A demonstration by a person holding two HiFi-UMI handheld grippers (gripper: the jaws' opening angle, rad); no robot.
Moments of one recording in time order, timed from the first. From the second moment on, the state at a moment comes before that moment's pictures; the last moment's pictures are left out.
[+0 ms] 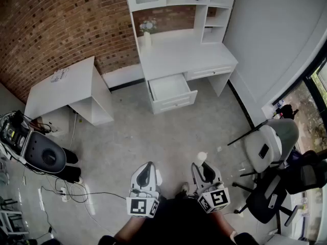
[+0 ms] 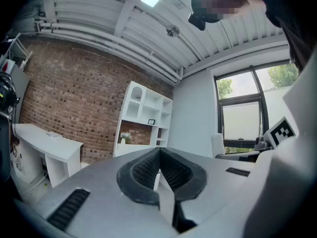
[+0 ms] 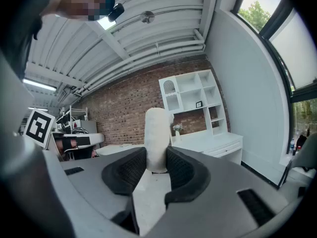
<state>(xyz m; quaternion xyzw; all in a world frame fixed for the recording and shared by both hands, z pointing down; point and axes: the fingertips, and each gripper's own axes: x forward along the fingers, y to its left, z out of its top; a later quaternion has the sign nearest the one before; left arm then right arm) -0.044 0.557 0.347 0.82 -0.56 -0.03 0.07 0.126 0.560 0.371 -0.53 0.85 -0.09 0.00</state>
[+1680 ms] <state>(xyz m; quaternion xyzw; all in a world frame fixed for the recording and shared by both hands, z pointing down) -0.167 0.525 0.375 0.84 -0.54 -0.03 0.10 -0.008 0.523 0.385 -0.53 0.84 -0.11 0.00</state>
